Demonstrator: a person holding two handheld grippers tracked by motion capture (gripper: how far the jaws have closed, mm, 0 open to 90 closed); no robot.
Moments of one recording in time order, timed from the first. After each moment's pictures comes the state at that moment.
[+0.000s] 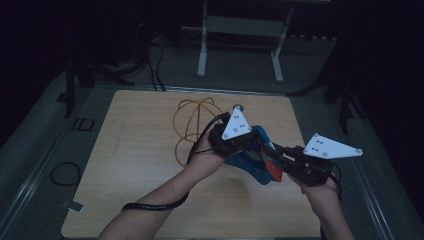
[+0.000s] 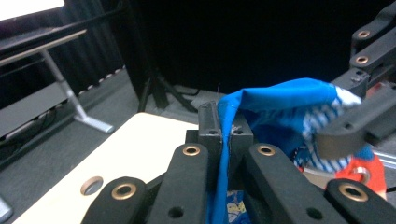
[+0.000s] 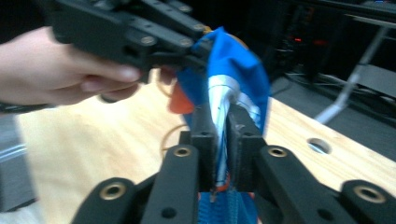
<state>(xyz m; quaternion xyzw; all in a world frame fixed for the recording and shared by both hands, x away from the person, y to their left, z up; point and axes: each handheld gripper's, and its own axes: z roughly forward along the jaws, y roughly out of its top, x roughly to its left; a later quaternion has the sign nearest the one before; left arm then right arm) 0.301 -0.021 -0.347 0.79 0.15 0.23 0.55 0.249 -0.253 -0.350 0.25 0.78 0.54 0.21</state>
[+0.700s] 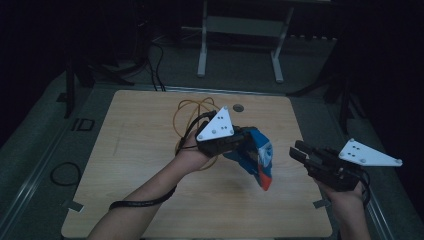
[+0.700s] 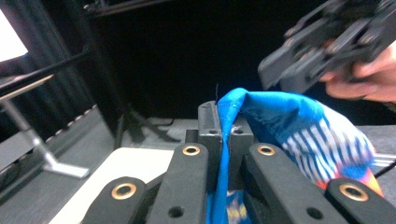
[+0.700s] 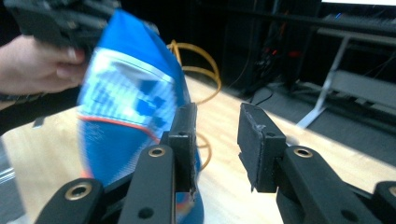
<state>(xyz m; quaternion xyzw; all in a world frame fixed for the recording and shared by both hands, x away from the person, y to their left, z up) 0.300 0.010 -0.341 0.77 0.05 0.20 0.60 0.242 -0.307 -0.351 0.28 0.75 0.56 0.23</state>
